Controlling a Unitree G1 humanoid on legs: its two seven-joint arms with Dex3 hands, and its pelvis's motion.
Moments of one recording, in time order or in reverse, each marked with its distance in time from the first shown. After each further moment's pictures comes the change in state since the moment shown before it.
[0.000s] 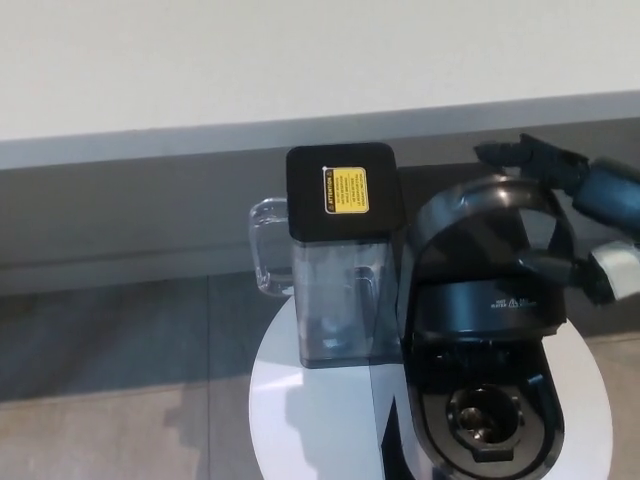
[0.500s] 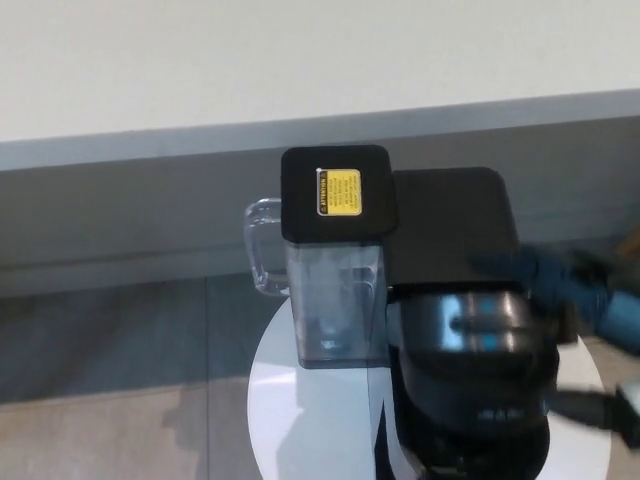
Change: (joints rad) left_arm 0.012 0.002 0.026 0.004 -0.003 0.000 -0.001; right_arm 0.517 -0.062 -0.222 -0.479 0.020 -0.021 0.019
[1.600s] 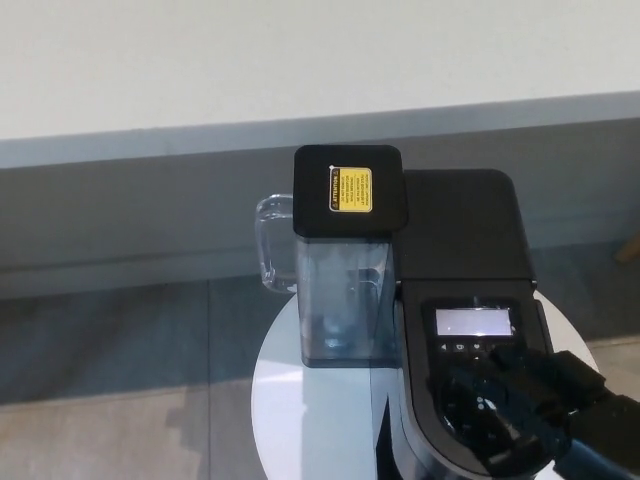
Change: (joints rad) left_arm -0.007 -0.009 0.013 0.000 -0.016 0.000 0.001; right_arm 0.197 0.099 0.255 0.247 -0.424 -0.309 -0.502
